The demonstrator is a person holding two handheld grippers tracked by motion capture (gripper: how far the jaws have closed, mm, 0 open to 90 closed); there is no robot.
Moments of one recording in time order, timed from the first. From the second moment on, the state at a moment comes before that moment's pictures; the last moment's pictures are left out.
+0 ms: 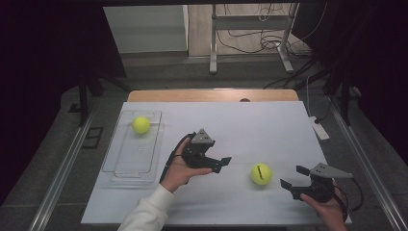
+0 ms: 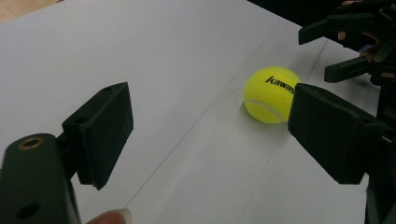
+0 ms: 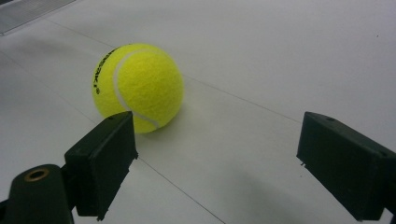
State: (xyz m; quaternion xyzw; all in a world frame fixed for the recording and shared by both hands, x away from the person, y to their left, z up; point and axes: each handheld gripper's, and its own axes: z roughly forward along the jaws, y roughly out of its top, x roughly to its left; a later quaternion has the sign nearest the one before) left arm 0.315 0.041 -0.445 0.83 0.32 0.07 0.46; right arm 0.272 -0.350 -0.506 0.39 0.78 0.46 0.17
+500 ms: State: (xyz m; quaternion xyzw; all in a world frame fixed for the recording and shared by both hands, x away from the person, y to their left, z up) left arm 0.318 0.025 -0.451 0.83 0.31 0.06 0.45; right arm 0.272 -0.350 -0.506 0.39 0.78 0.46 0.17
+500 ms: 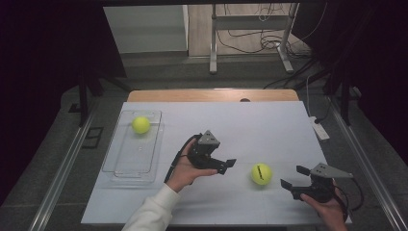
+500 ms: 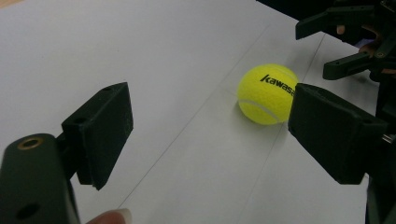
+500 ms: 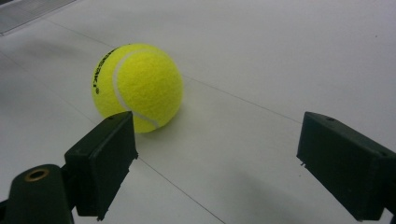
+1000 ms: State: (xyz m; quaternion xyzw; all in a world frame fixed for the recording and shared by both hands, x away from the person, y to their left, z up) left arm 0.316 0.006 -0.455 0.84 0.30 0.05 0.45; right arm 0.272 -0.350 -0.506 0.39 0.78 0.46 0.17
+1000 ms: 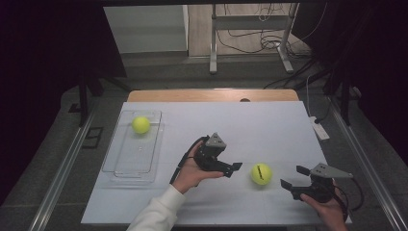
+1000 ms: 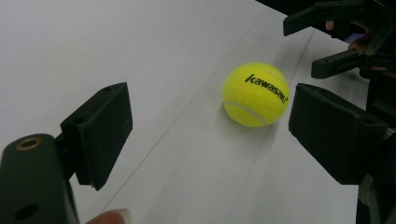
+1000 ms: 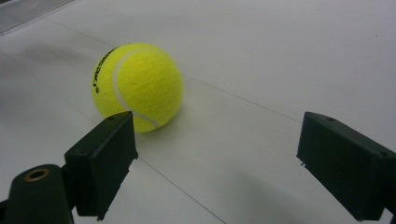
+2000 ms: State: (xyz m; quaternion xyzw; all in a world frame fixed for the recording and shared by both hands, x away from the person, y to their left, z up) left arm 0.321 -0.039 -0.468 0.86 0.27 0.01 0.42; right arm 0.272 -0.351 -0.506 0.39 0.78 0.46 0.17
